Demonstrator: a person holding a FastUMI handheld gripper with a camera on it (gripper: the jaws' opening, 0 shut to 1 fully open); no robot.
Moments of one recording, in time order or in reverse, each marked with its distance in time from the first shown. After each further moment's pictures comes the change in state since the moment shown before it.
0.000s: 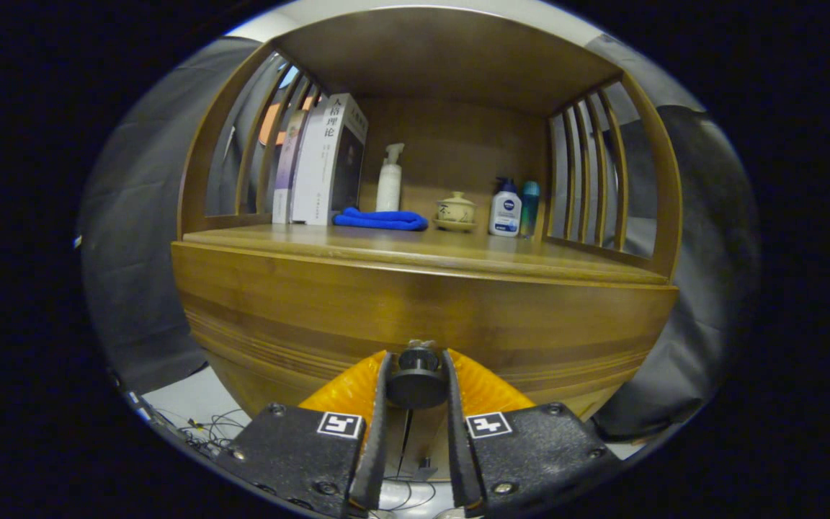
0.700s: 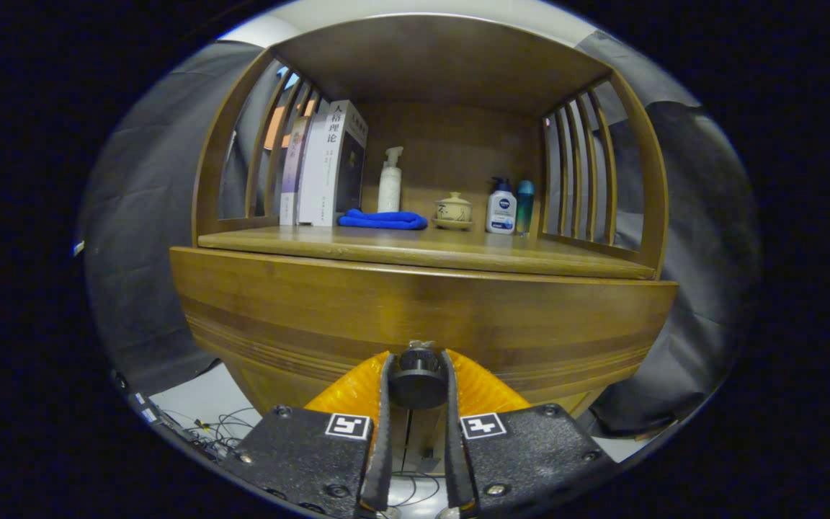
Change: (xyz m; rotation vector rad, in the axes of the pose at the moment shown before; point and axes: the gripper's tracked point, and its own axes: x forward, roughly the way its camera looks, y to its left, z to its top) arm -0.020 -0.001 -0.005 0.009 0.003 0.012
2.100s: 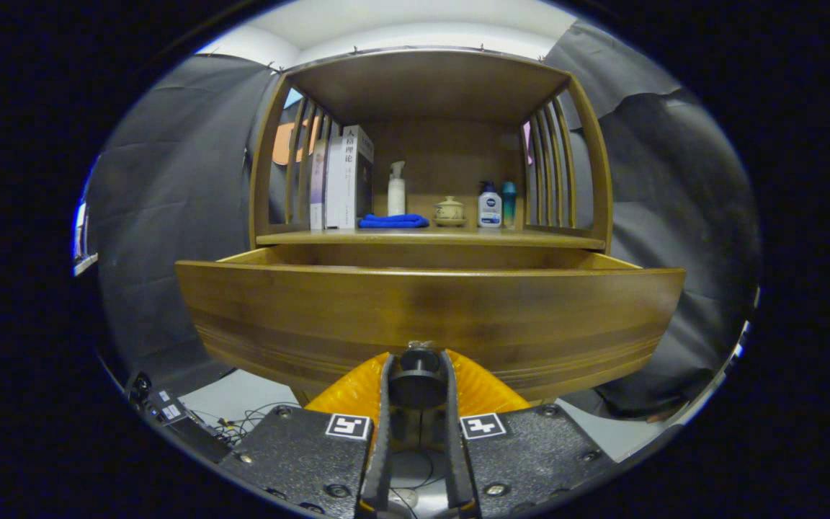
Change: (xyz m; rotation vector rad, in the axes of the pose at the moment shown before) arm 0.001 0.002 -0.003 0.056 -0.017 0.024
